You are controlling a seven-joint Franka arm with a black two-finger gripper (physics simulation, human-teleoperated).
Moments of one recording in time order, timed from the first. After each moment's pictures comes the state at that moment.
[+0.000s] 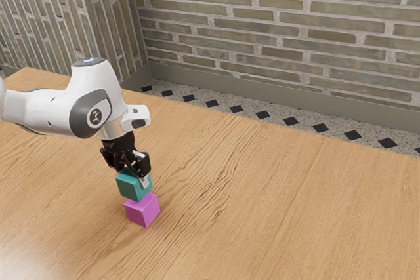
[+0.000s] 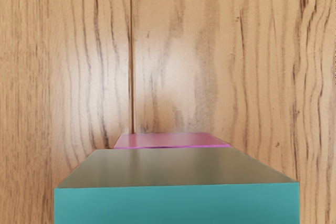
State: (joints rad) arm 0.70 -0.08 -0.69 -2.35 -0.18 2.28 0.14
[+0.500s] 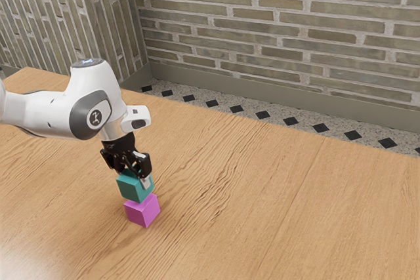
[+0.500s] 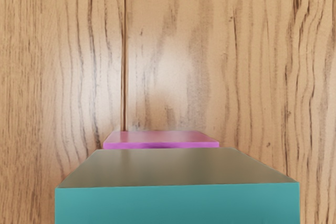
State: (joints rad) arm 0.70 -0.09 -0.70 -2.36 -0.20 2.29 0.13
